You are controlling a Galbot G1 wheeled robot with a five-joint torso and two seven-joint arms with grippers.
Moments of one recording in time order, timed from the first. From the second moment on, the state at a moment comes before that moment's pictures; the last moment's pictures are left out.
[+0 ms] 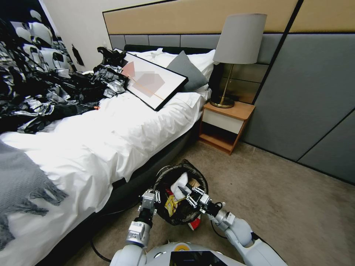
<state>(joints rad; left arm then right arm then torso) 1.85 -1.52 -0.33 -2.28 0.20 0.00 0.01 -1.47 1.08 0.23 1.87 0.22 0.50 -0.45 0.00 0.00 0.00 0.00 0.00</state>
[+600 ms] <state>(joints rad) 1.85 -1.51 -0.34 -2.28 0.20 0.00 0.01 -1.51 1.06 0.26 1.96 0.18 0.55 -0.45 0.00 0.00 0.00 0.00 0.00</state>
